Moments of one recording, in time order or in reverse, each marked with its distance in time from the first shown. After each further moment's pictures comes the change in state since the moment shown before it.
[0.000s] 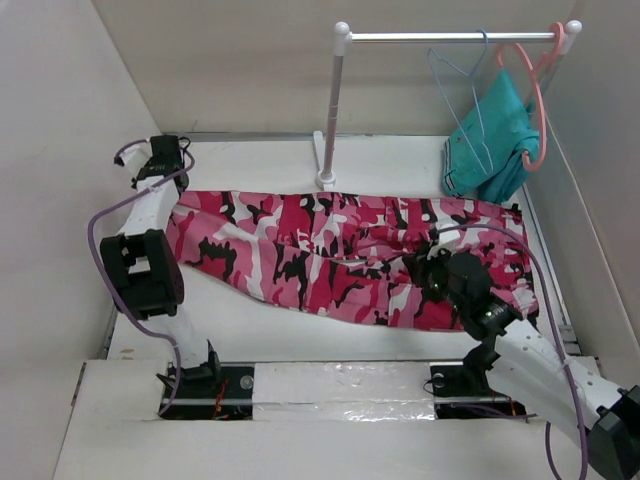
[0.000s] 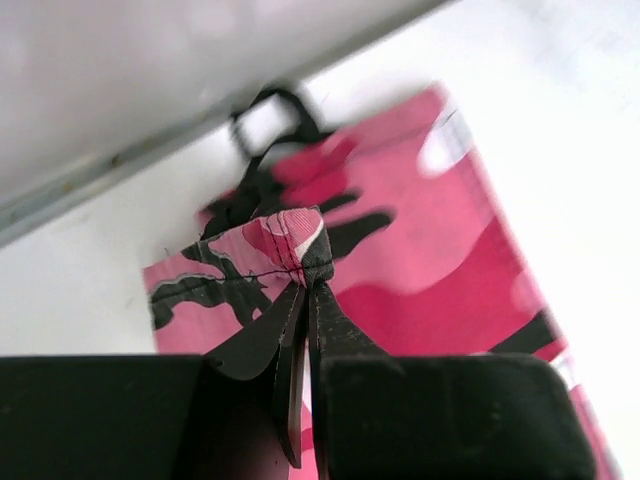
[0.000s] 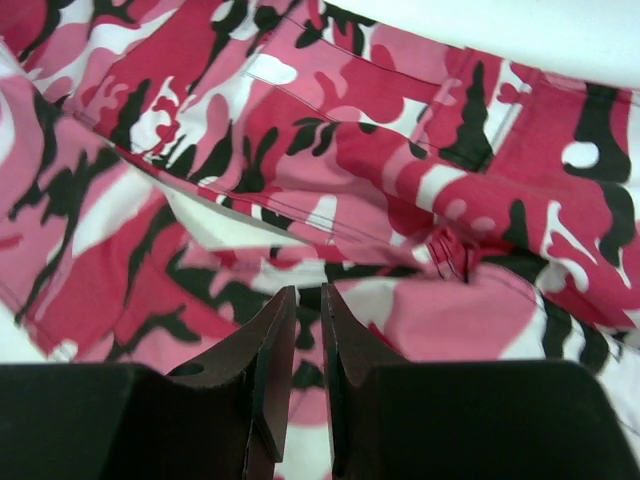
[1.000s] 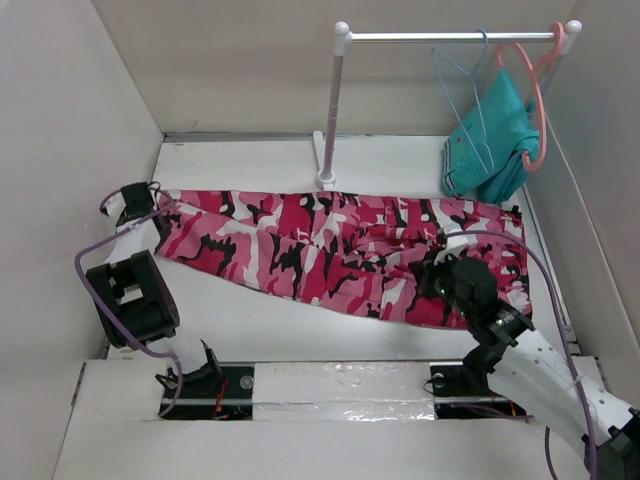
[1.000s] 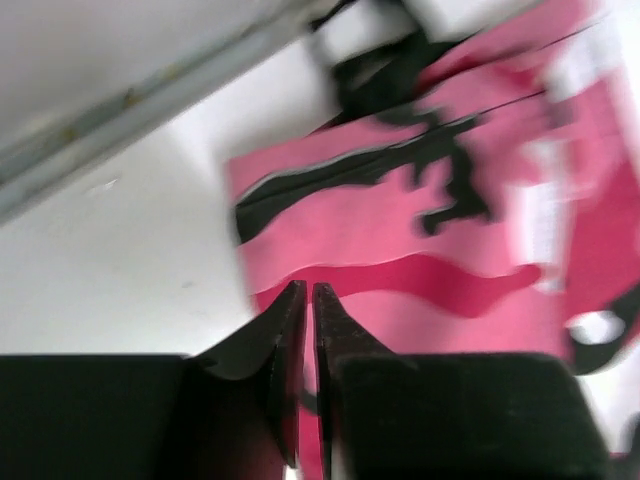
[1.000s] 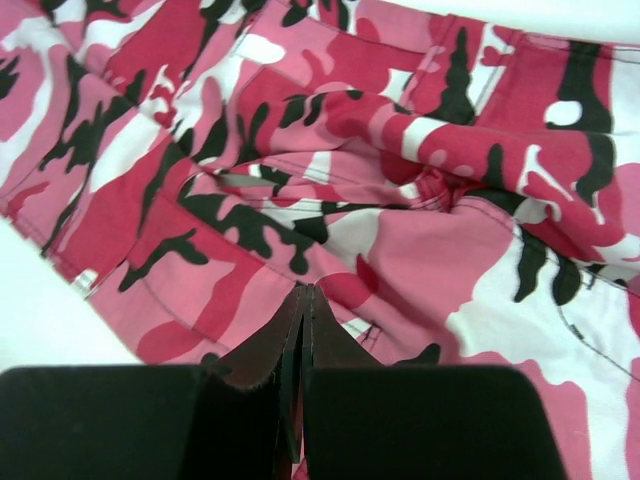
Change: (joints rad) left arm 0.180 -0.142 -0.308 0.197 0.280 0.117; right arm 0.001 -0.120 0.016 -0.172 0.034 0.064
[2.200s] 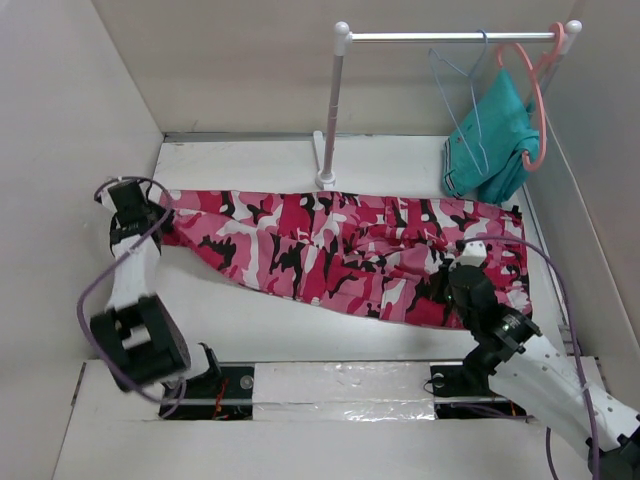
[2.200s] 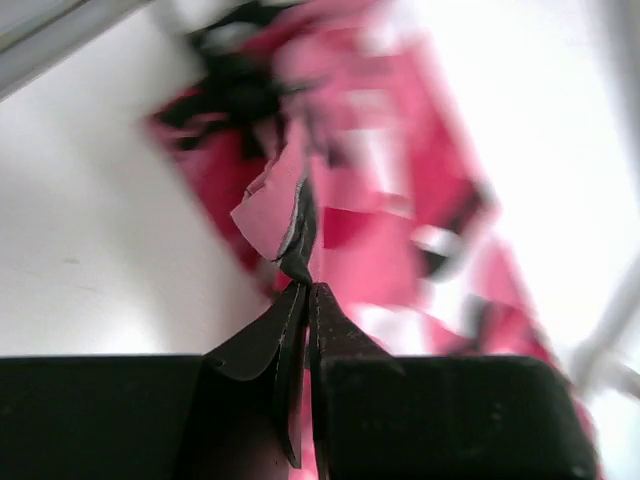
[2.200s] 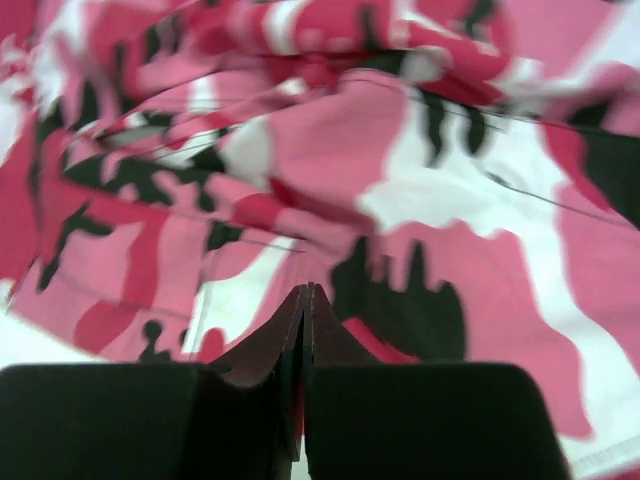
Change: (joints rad) left arm 0.086 -0.135 -0.103 0.084 0.338 -0.062; right arm 0.068 -0.069 0.011 -0.299 0.265 0.225
